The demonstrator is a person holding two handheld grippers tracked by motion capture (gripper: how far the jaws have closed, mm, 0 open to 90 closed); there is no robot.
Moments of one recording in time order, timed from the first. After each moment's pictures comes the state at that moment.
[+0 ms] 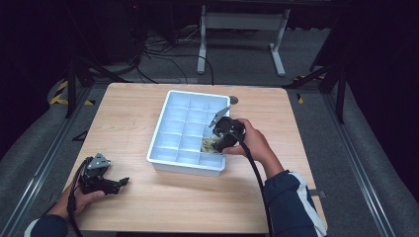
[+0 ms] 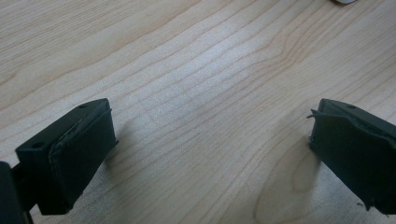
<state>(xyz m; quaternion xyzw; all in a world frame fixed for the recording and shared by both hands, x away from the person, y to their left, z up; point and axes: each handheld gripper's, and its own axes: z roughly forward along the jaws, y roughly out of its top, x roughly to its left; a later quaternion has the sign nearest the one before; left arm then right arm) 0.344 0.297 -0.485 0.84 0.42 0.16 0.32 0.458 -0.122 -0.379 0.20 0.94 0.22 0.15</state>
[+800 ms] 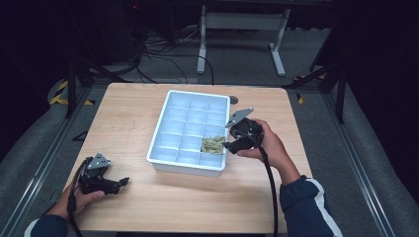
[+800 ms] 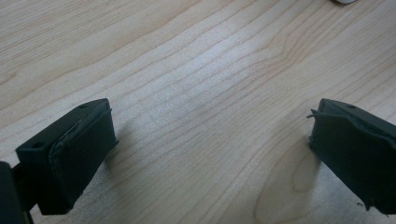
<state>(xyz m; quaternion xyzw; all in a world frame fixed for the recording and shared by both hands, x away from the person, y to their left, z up) 0.344 0.297 -0.485 0.83 0.42 0.16 0.32 0.434 -0.165 -0.357 0.22 0.92 0.27 0.18</state>
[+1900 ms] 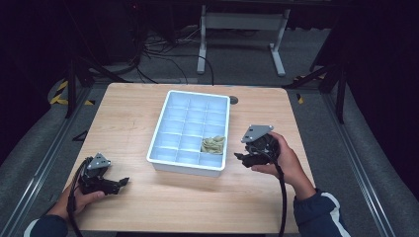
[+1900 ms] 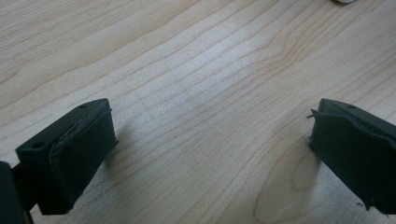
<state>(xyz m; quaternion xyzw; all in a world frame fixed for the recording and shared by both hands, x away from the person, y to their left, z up) 0.344 0.297 -0.485 0.83 0.42 0.16 0.32 0.392 -0.202 -0.365 0.22 0.91 0.29 0.22</state>
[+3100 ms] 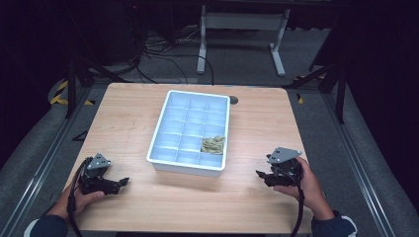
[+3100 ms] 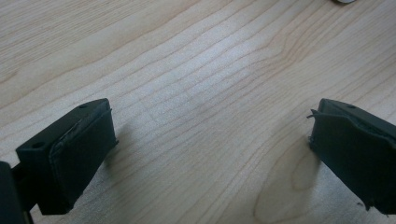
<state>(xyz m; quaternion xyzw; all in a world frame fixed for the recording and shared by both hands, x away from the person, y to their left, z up) 0.344 0.297 -0.485 0.83 0.42 0.16 0.32 0.358 -0.273 -0.419 0.27 0.89 0.29 0.22</state>
